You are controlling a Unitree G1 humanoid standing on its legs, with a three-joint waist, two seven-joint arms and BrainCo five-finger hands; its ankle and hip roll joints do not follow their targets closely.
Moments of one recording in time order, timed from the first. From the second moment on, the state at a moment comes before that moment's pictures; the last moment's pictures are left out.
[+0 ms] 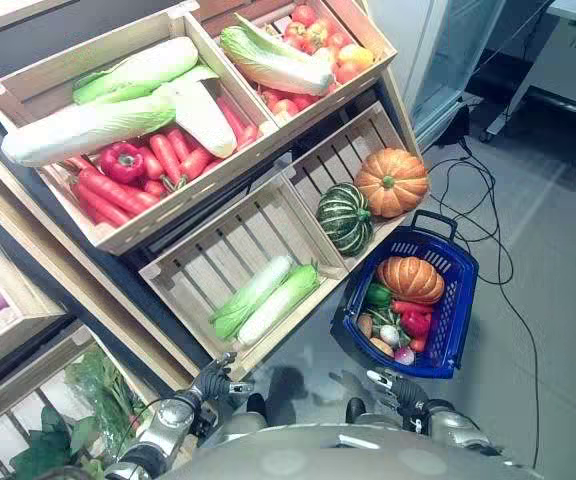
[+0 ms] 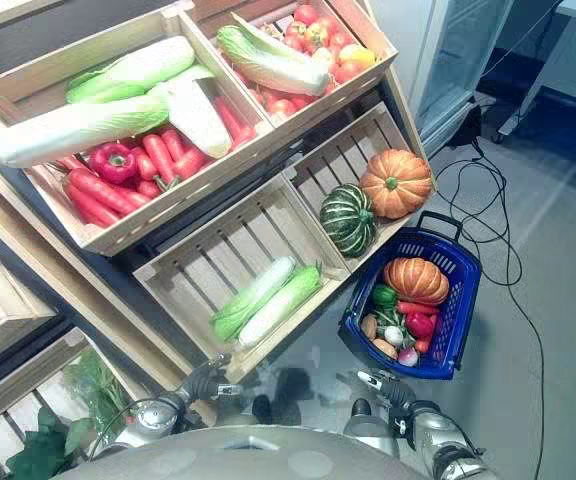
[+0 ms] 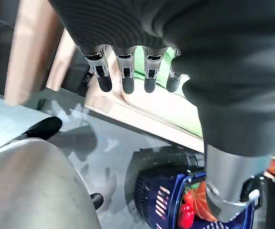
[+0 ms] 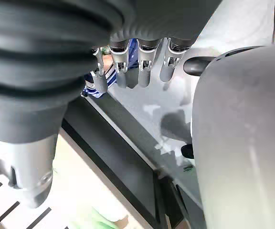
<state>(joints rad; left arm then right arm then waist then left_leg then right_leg) 0.06 0.29 -0.36 0.96 -0.02 -0.25 -0.14 0.02 -0.29 0.28 1.10 0.45 -0.07 0.28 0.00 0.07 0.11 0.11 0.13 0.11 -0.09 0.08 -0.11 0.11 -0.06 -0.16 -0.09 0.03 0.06</state>
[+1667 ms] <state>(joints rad) 0.00 0.51 -0.24 0.24 0.05 -0.39 0.16 0.11 -0.33 0.24 0.80 0.49 -0.11 0.22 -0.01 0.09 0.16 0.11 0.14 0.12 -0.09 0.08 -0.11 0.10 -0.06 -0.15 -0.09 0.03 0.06</state>
